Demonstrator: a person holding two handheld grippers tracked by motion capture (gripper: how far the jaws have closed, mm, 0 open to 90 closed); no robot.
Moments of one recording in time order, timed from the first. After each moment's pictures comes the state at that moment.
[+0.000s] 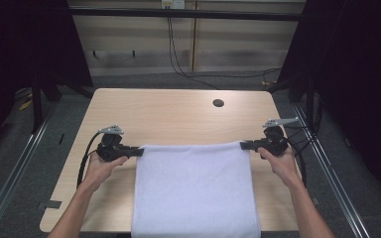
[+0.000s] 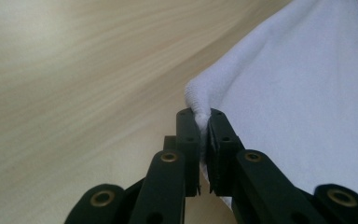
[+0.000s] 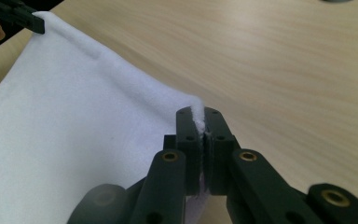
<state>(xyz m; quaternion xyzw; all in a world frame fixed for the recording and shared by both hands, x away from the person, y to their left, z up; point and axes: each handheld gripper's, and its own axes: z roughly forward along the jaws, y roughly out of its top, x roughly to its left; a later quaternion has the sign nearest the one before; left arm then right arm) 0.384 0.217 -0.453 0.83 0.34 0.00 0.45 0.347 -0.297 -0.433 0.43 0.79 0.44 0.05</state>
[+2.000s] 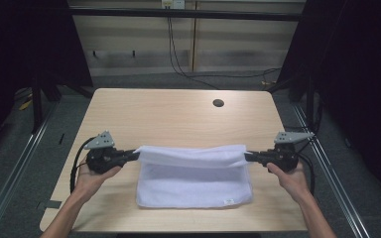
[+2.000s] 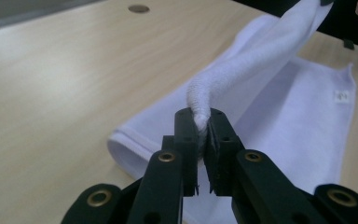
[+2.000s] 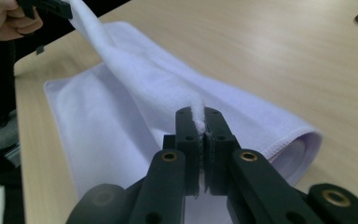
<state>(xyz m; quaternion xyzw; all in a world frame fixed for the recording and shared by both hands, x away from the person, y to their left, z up) 0.315 0.229 -0.434 0.83 0.26 0.08 0.48 0.284 -0.301 -0.429 0.36 0.79 0.49 0.06</state>
